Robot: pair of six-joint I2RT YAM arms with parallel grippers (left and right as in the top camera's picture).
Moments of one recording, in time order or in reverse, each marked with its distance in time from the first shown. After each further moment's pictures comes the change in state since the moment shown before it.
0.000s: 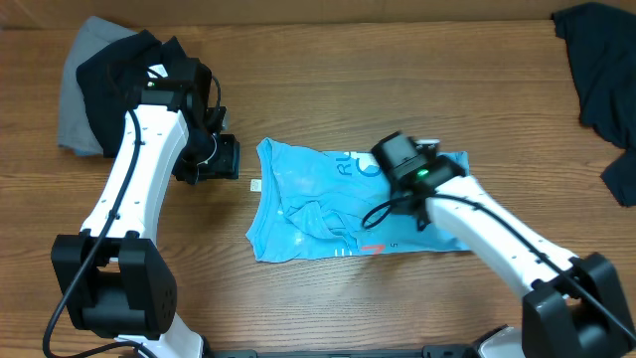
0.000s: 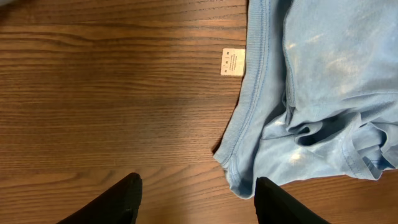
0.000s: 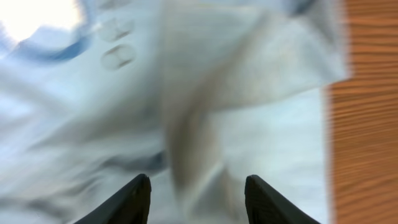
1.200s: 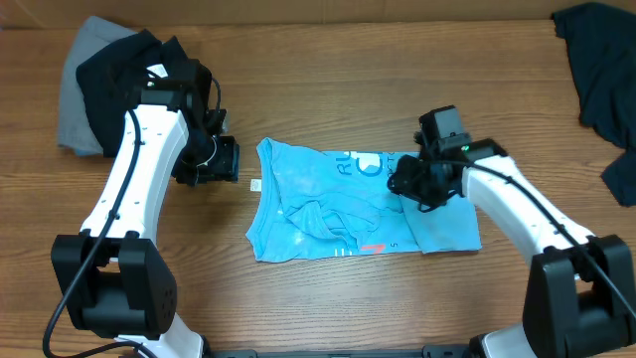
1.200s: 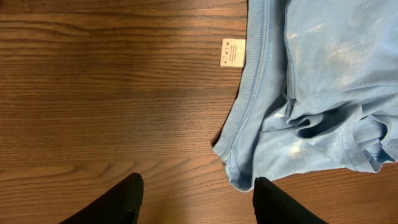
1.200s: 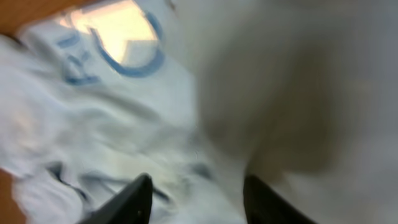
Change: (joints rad) left arm 0.000 0.000 0.000 -0.024 0.006 0.000; right arm -0.278 0.058 0.015 0.138 -0.623 -0.023
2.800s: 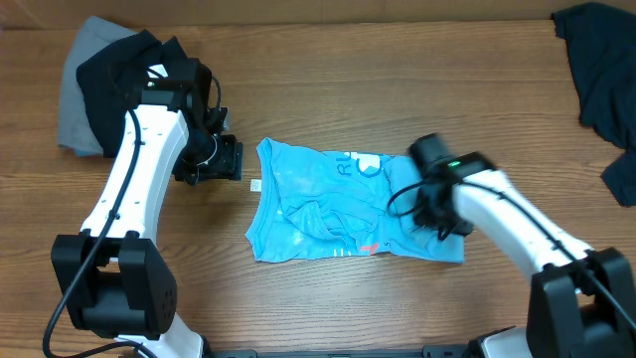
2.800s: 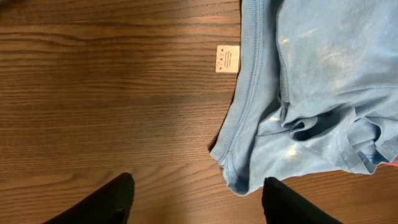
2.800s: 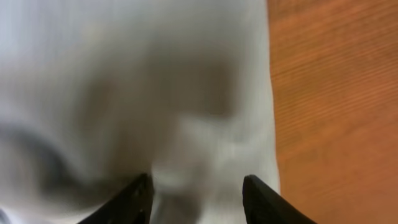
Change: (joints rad) left arm 0.000 0.000 0.000 0.018 0.010 0.019; right arm 0.025 -0.055 -0.078 -0.204 0.389 0.053
